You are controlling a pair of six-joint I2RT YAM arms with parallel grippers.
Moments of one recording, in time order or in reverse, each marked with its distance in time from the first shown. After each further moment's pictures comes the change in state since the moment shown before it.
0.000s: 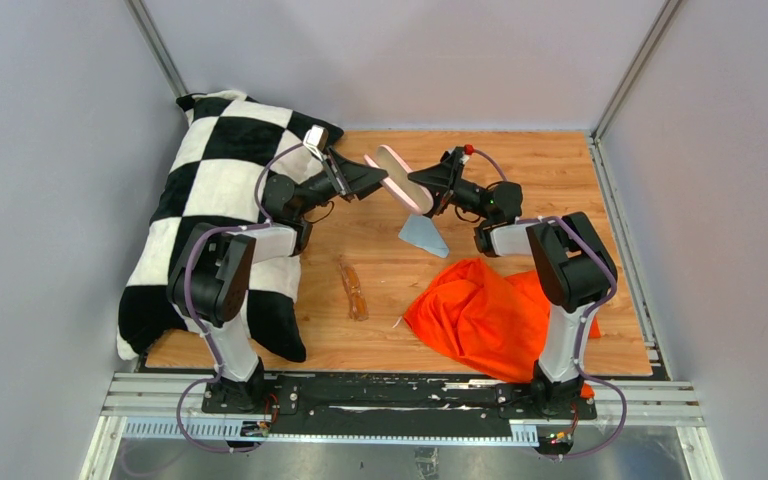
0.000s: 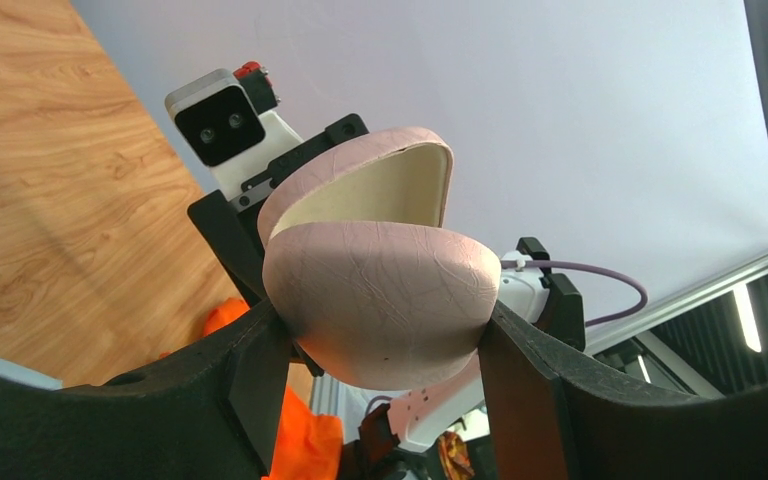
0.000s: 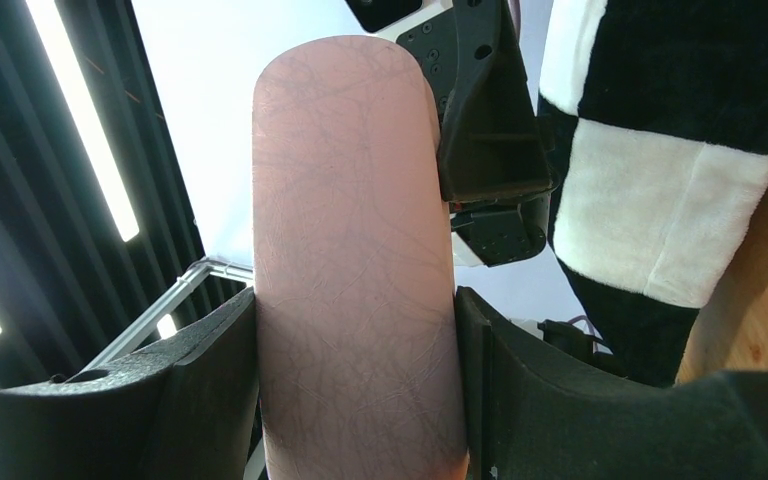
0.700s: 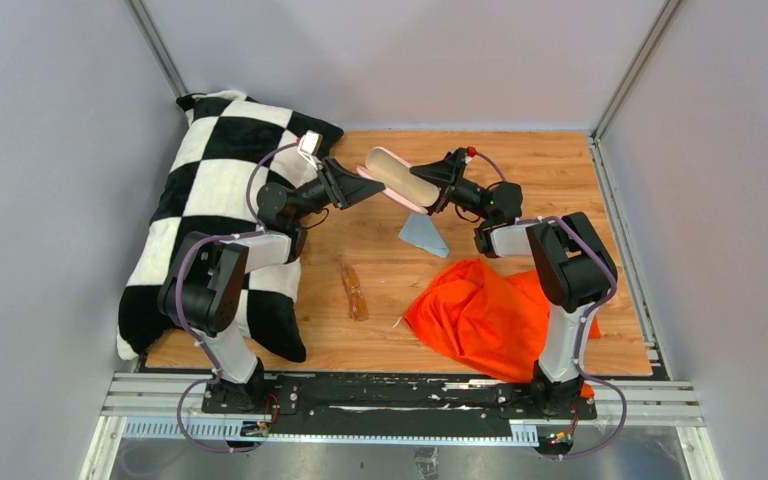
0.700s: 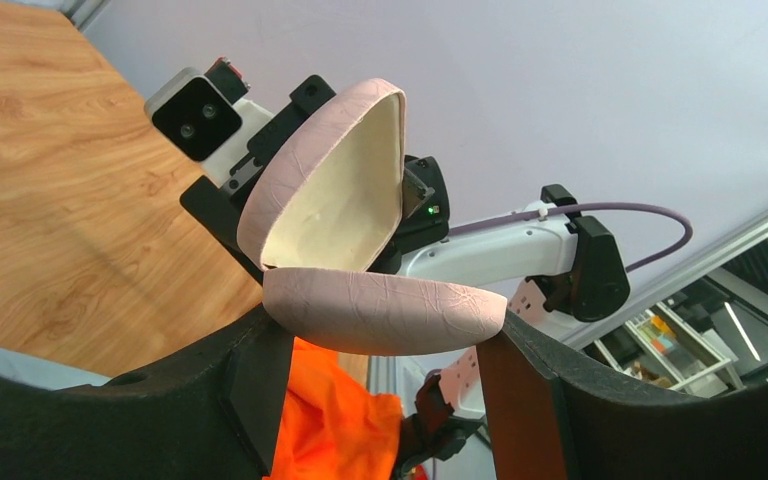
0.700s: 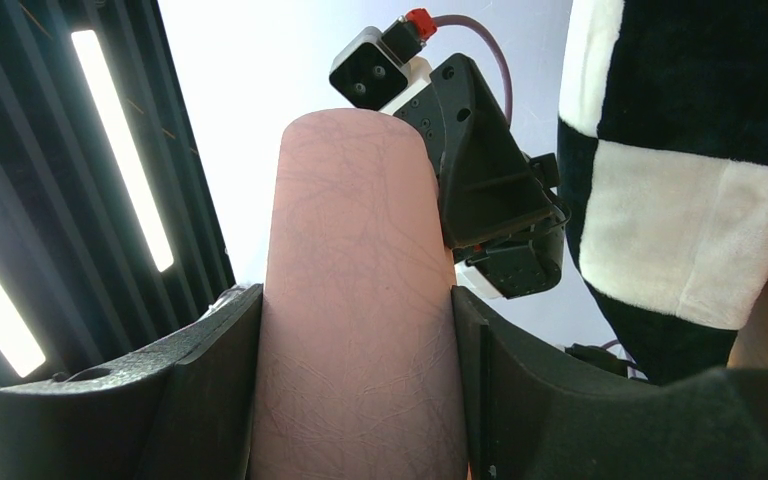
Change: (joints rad) left arm 0.008 -0.070 -0.077 0.049 0.048 0.159; right arm 0.000 0.000 -0.008 0.000 0.069 0.056
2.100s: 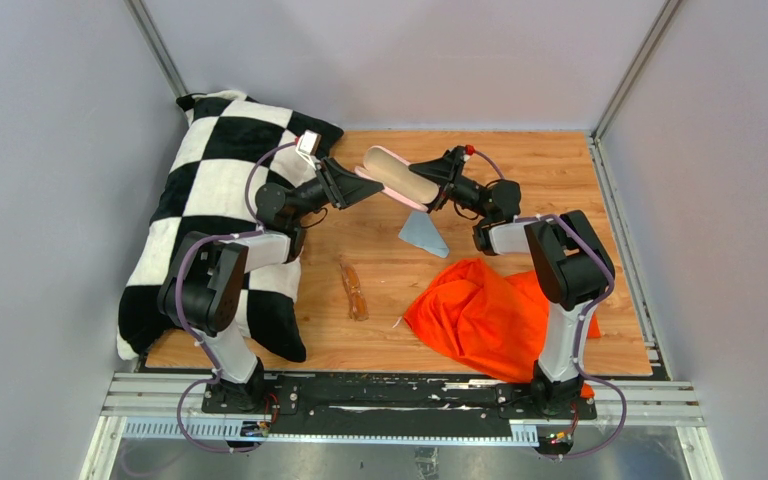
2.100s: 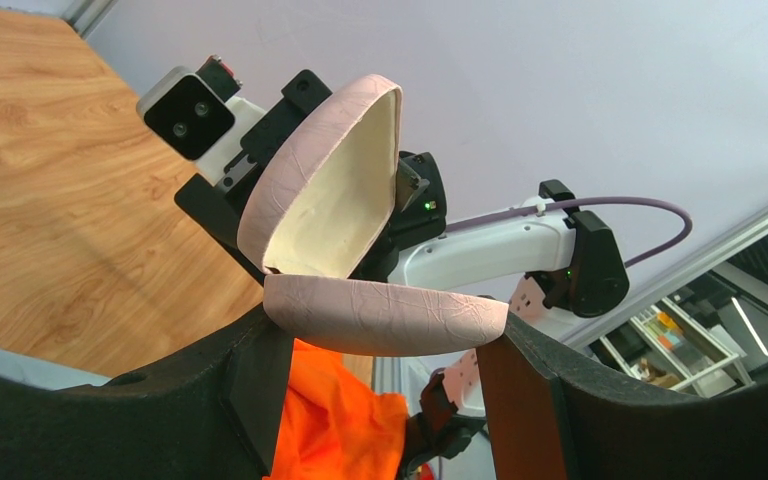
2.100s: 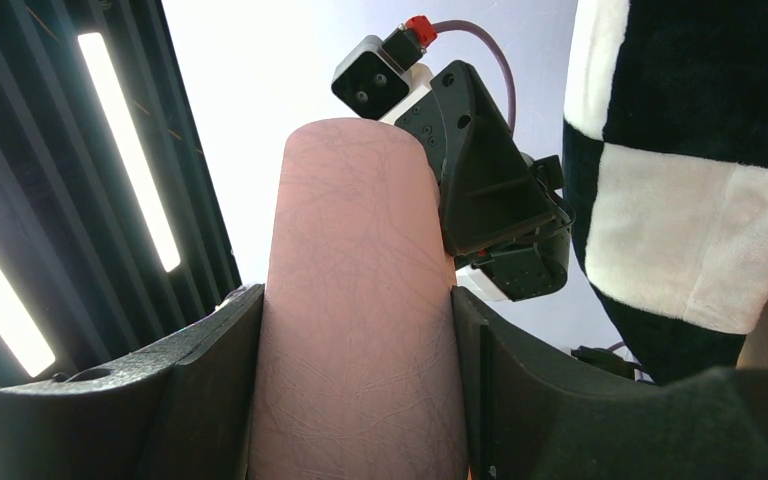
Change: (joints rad) left arm 0.006 0.000 0.000 0.018 0.010 0.006; right arm 0.001 0.019 0.030 0.001 0.000 0.020
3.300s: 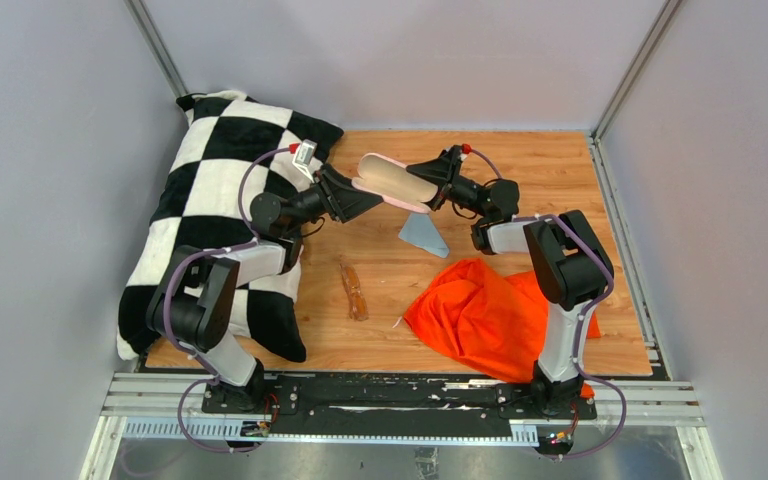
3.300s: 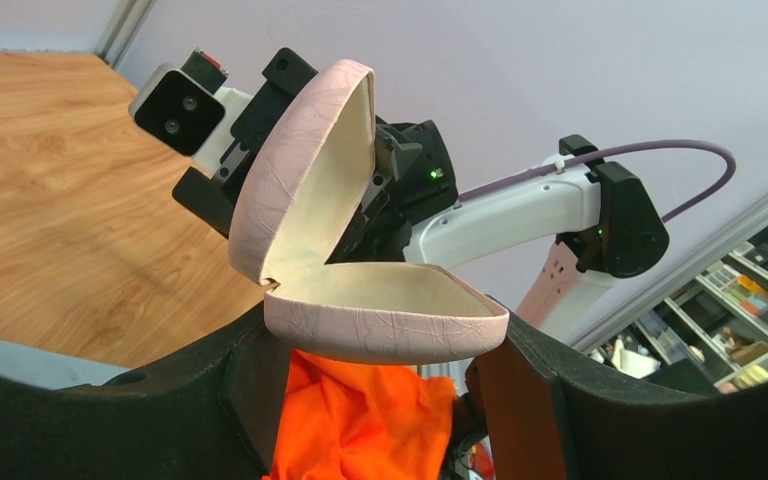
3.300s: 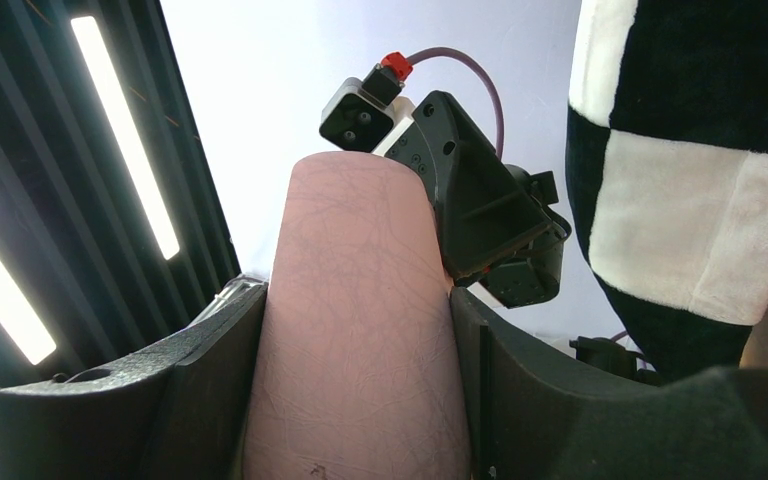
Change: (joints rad) left arm -0.013 -0.100 -0.090 -0.014 0.003 0.169; right arm 0.010 0.003 0.013 0.001 -0.020 0.006
